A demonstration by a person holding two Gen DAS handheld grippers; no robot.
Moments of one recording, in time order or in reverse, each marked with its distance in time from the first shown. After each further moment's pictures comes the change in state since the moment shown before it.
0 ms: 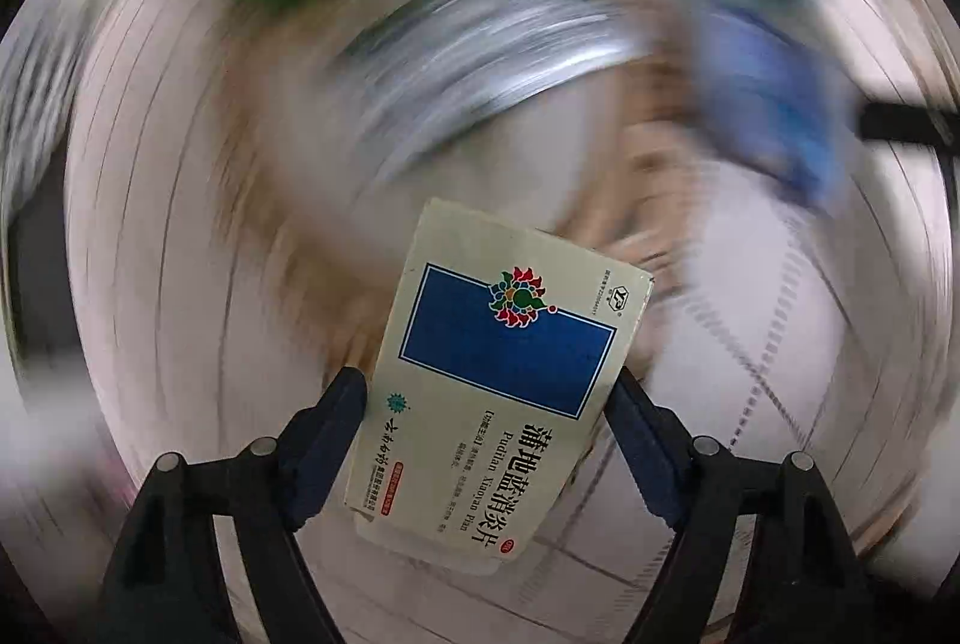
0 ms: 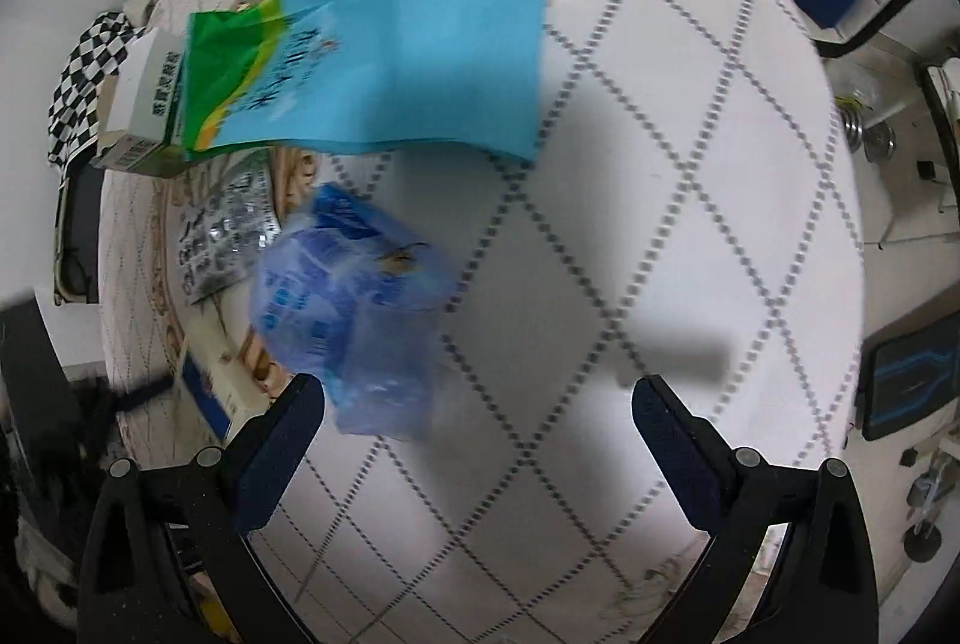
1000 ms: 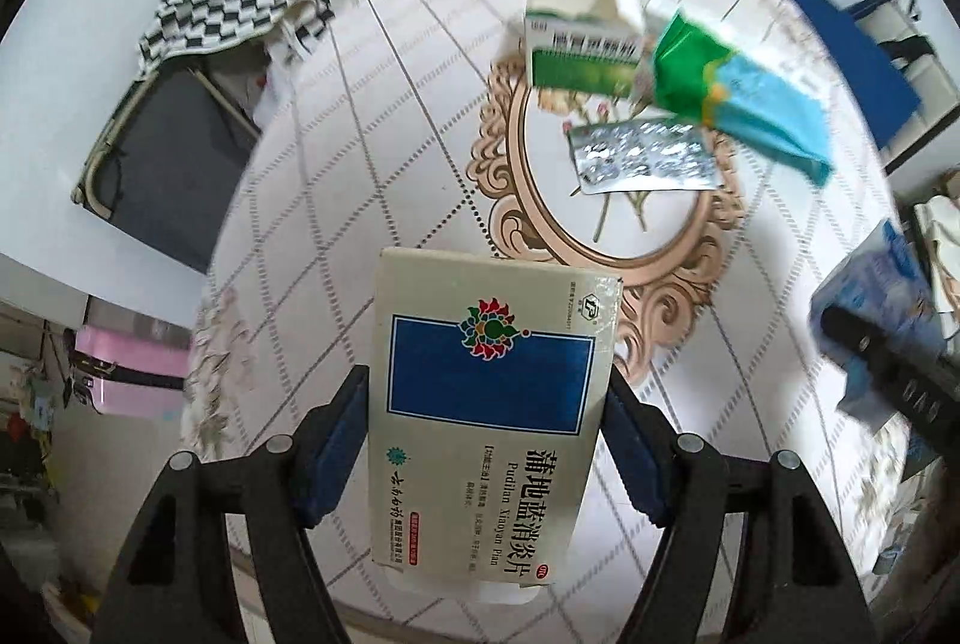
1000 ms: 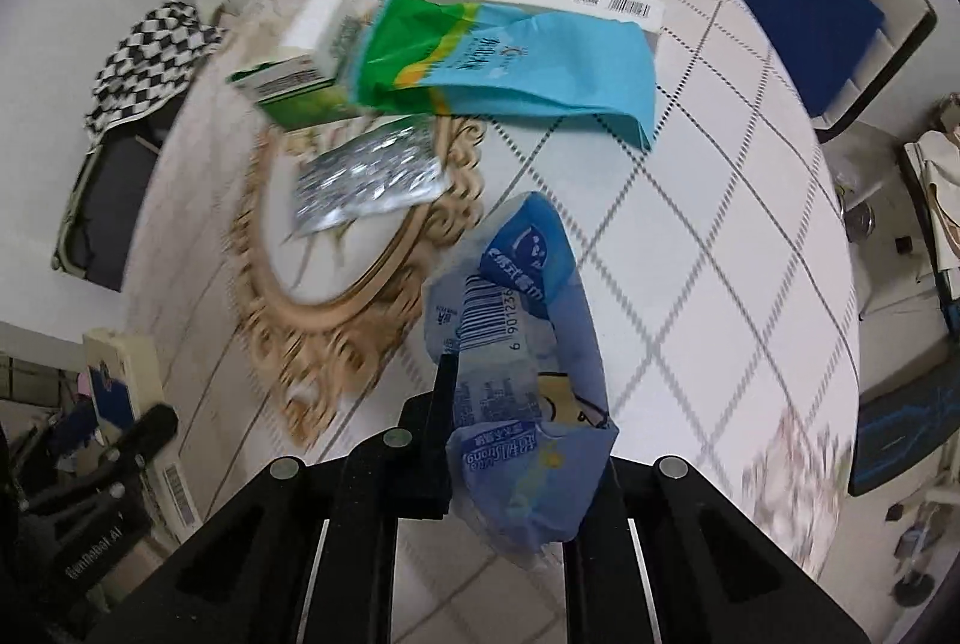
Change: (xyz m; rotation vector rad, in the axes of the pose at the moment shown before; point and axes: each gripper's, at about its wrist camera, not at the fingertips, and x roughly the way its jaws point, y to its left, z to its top) left arm -0.122 0.014 -0.113 -0.264 -0.376 0.052; right arm -0.037 0.086 -0.112 -0.121 -0.259 -0.065
